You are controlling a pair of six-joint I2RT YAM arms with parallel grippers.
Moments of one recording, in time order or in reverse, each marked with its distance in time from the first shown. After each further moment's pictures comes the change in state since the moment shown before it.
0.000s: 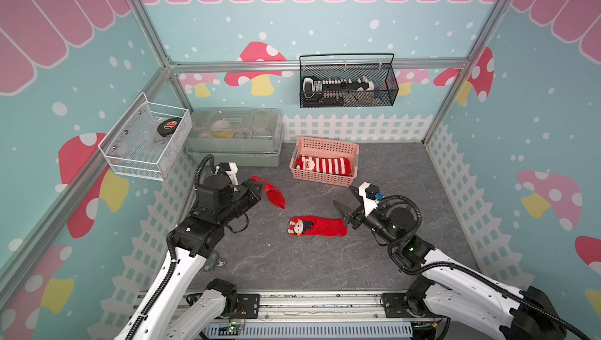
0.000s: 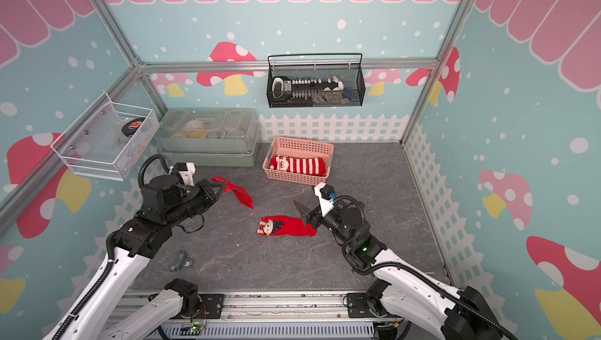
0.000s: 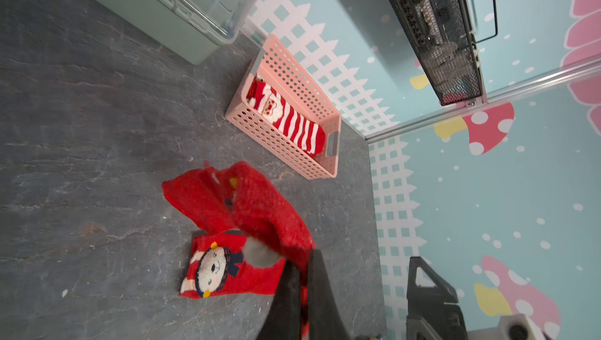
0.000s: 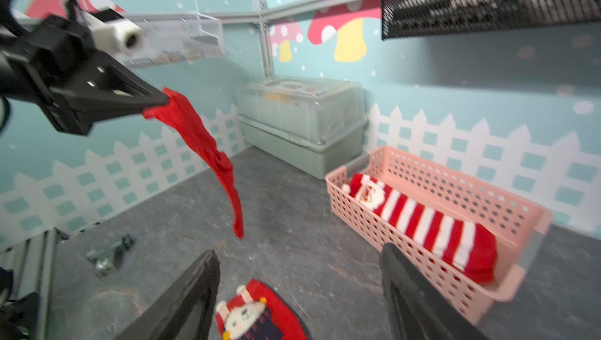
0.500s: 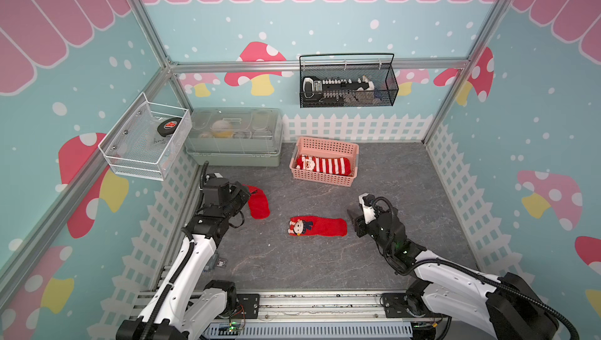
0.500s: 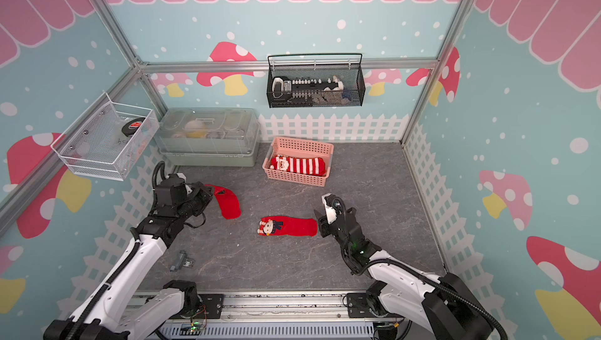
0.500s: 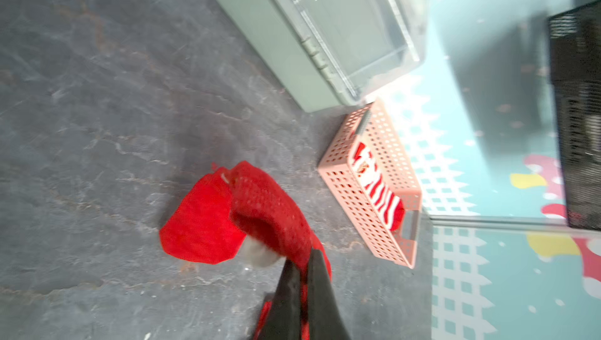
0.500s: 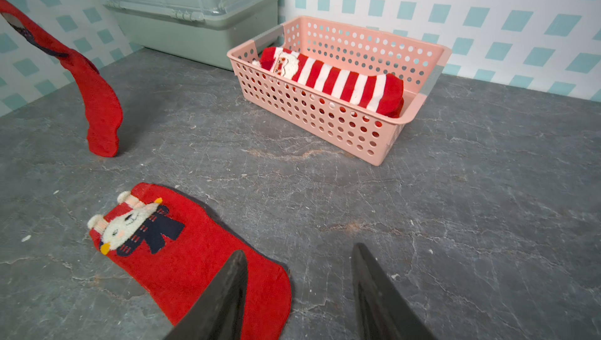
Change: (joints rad) left arm 0.239 0.097 -0.177 0.174 -0.087 -0.032; right arm -0.114 0.073 -0.218 -0.063 0.208 0.002
